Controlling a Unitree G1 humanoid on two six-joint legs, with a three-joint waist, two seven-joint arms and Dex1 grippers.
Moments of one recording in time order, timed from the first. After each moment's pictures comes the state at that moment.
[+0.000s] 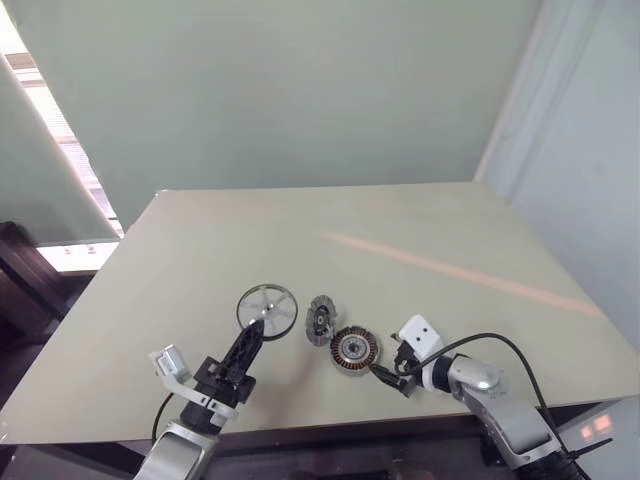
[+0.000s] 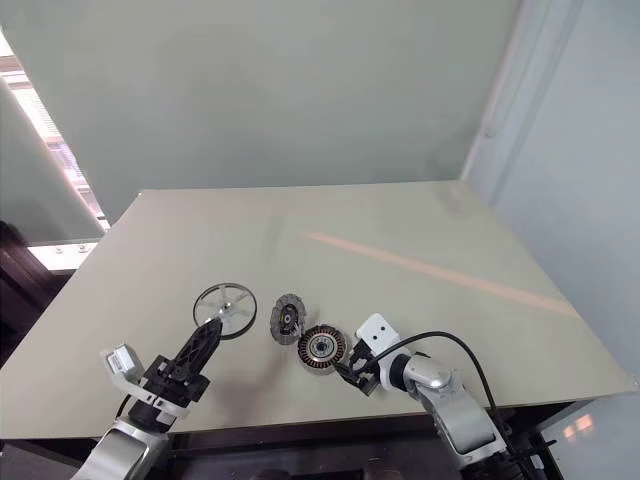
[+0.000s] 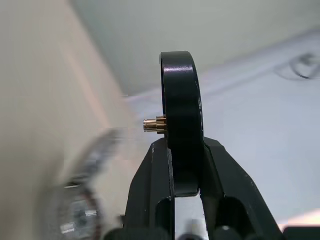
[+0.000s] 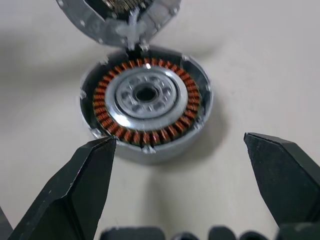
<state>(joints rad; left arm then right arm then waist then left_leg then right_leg) 0.34 0.04 0.39 -0.49 -1.49 0.77 -0.24 -0.06 -0.37 0.29 -0.13 0.10 0.39 0.60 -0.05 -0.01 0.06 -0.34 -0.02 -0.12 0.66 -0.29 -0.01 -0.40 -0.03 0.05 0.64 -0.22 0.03</state>
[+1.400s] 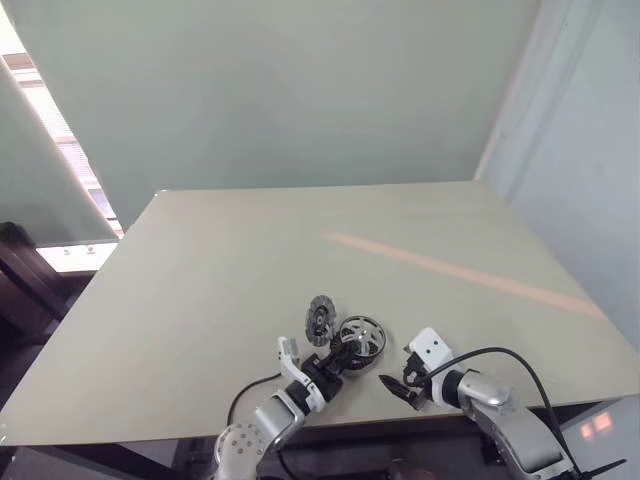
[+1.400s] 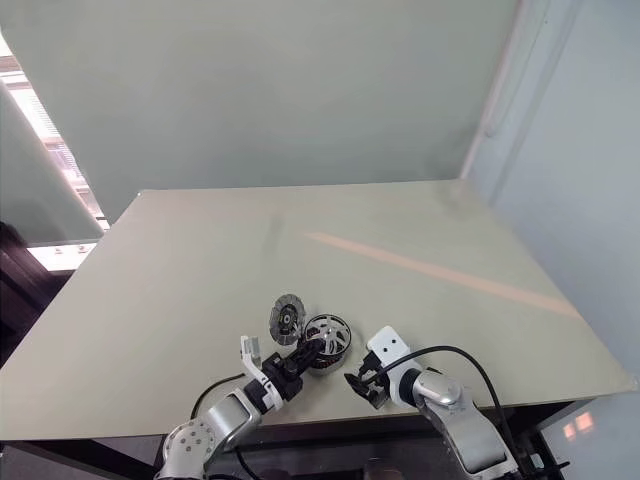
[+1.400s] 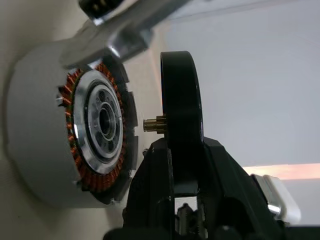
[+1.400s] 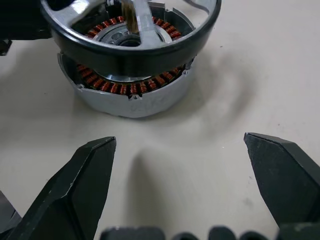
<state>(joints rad) 0.05 -0.06 0.10 0.08 -1.15 0.79 -0.30 0.04 -0.37 0.26 -0.18 0.09 0.42 0.56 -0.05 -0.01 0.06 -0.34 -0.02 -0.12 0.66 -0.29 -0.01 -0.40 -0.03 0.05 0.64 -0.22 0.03</state>
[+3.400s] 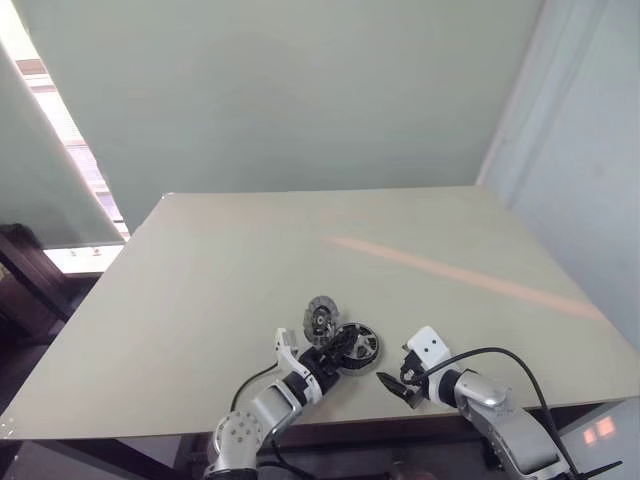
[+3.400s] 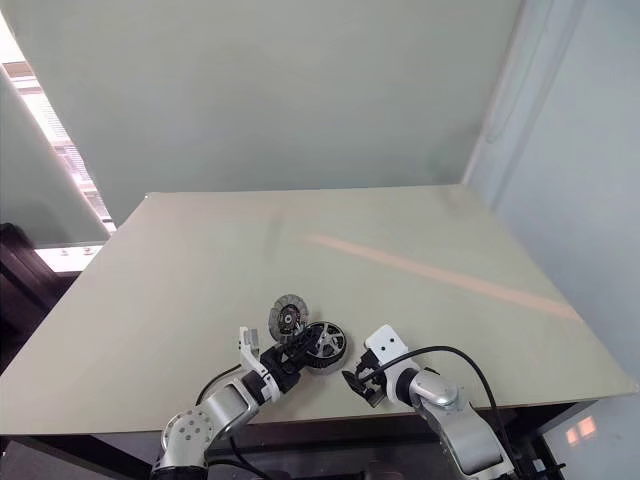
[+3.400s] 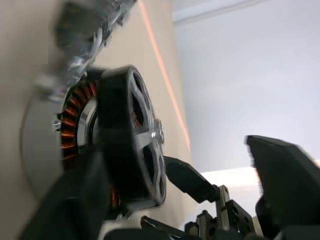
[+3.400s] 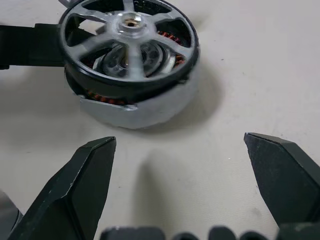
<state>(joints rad) 0.01 -0.08 0.17 0.02 -1.02 0.86 -0.25 0.04 -0.35 0.26 -0.18 0.08 0.42 0.53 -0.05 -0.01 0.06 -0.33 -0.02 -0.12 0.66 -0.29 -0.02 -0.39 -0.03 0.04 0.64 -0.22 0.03</state>
